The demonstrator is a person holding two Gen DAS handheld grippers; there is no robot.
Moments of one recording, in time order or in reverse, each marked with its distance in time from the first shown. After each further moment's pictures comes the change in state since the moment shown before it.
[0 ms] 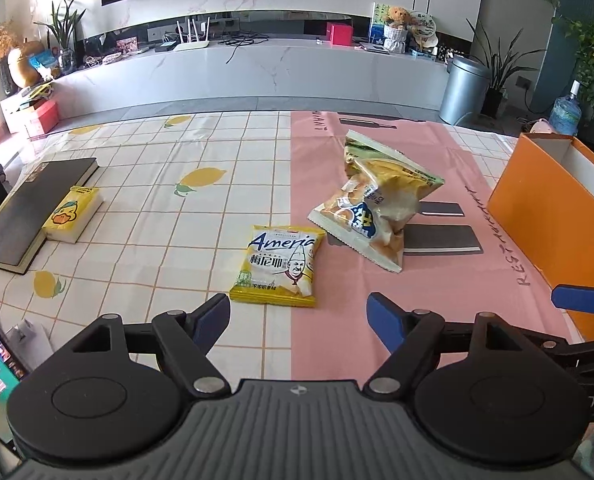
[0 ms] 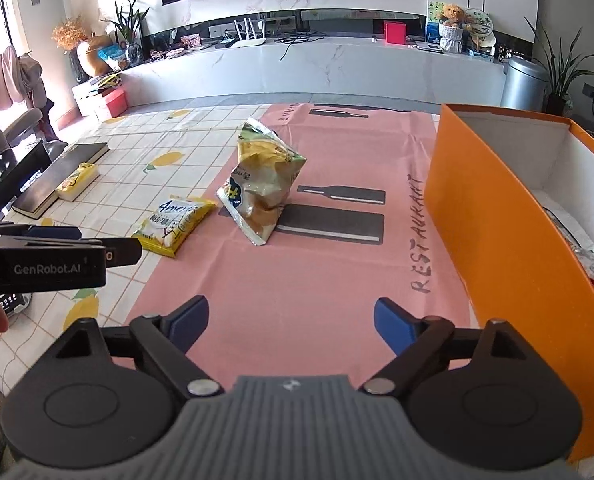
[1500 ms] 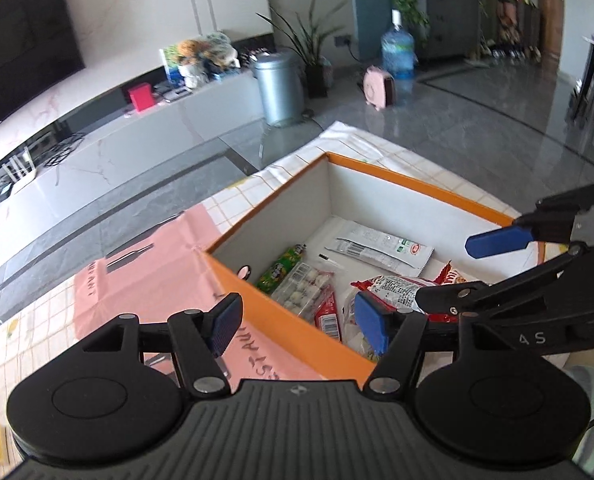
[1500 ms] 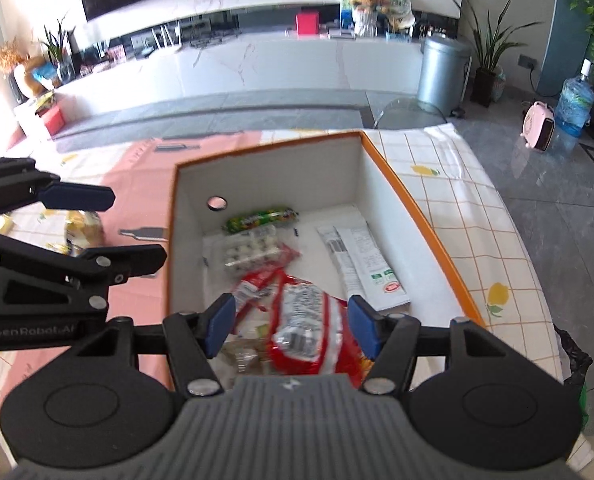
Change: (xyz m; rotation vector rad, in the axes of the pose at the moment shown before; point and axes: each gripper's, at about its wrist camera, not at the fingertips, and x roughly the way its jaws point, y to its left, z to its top) left arm -0.043 -0.252 0.076 0.494 -0.061 -0.242; right arm -0.106 -0.208 0.044 0.109 0.021 -0.134
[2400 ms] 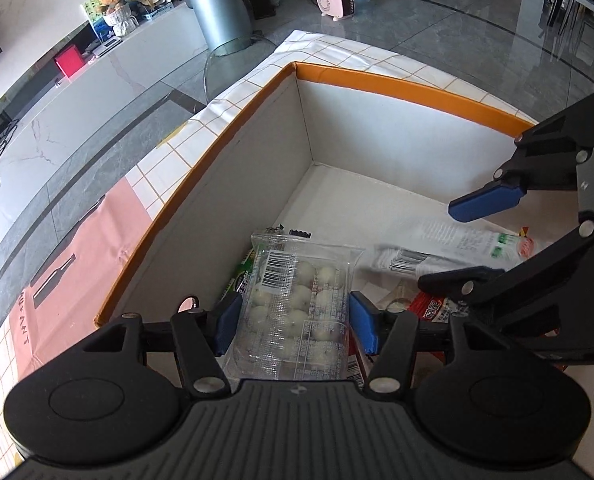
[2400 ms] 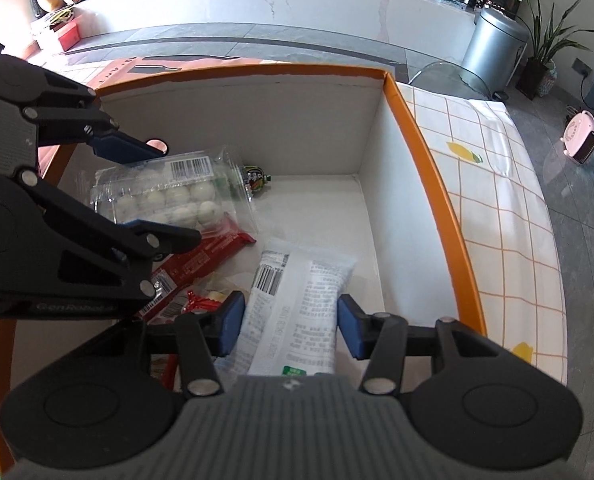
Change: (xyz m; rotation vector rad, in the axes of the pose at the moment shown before) left arm 0.171 -0.010 0.035 0.198 0.266 -0.087; right arm 0.133 -0.053 0.035 -0.187 0.228 0.033
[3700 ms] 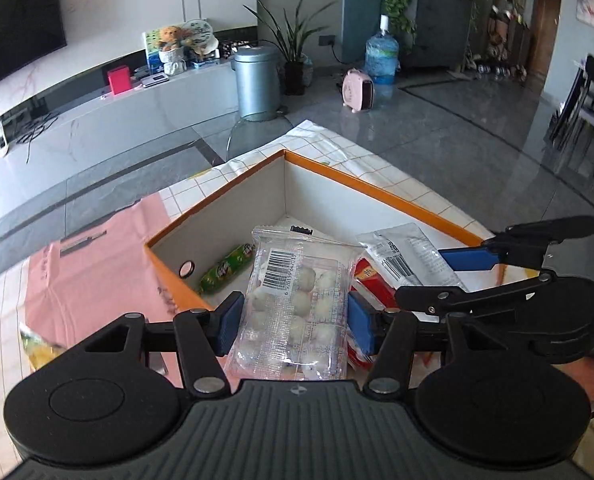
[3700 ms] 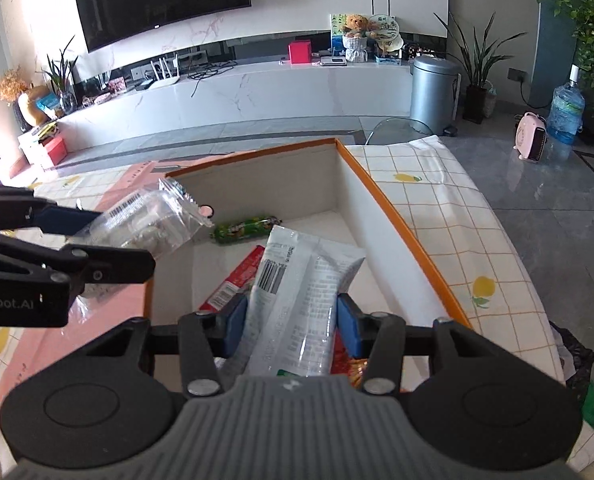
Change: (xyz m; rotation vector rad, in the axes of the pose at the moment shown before) left arm -0.123 -0.030 -0.047 -0.225 -0.244 -0.031; right arm -0.115 0.021 -0.083 0.179 -0.280 -0.032
